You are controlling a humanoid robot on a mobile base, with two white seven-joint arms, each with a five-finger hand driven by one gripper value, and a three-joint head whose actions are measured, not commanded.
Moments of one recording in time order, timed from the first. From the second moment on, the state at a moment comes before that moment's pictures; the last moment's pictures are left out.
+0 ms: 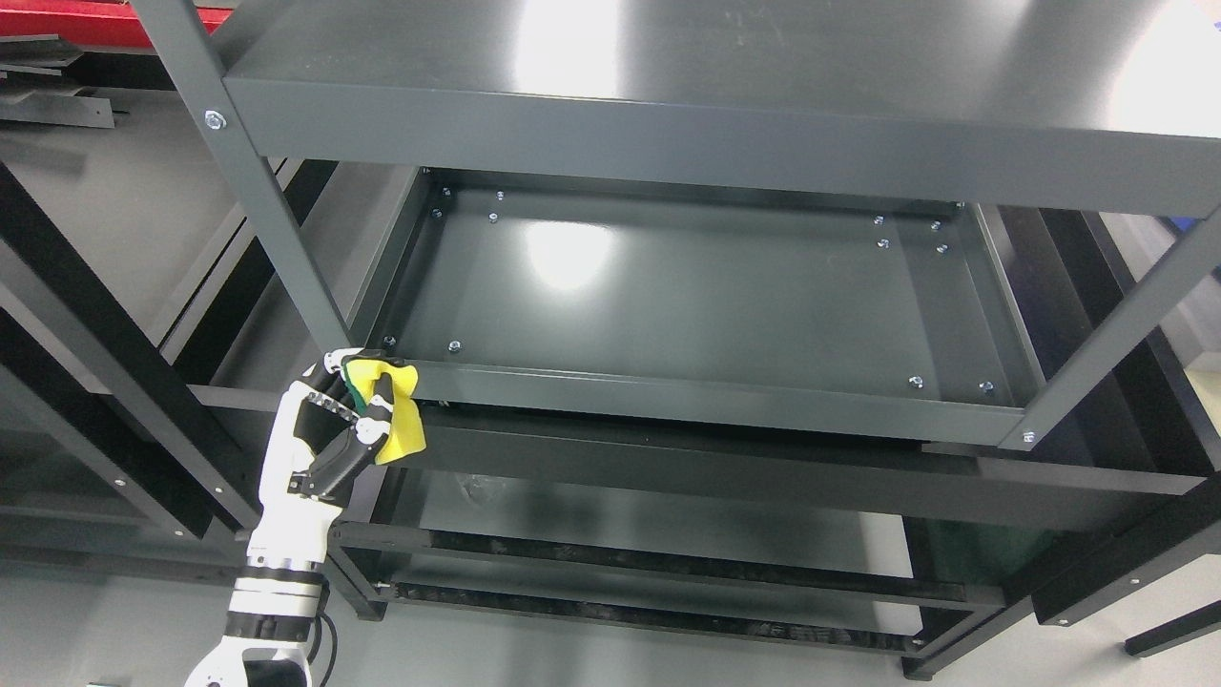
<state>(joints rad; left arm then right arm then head) 0.00 0.00 0.06 -1.76 0.38 -0.16 -0.20 -0.07 0.00 -0.21 0.00 -0.11 0.08 -0.07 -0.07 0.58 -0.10</state>
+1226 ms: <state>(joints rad) -0.58 0.03 -0.47 -1.73 -0.28 -0.40 -0.46 -0.07 0.00 -0.21 0.00 -0.11 0.08 -0.07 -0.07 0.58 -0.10</state>
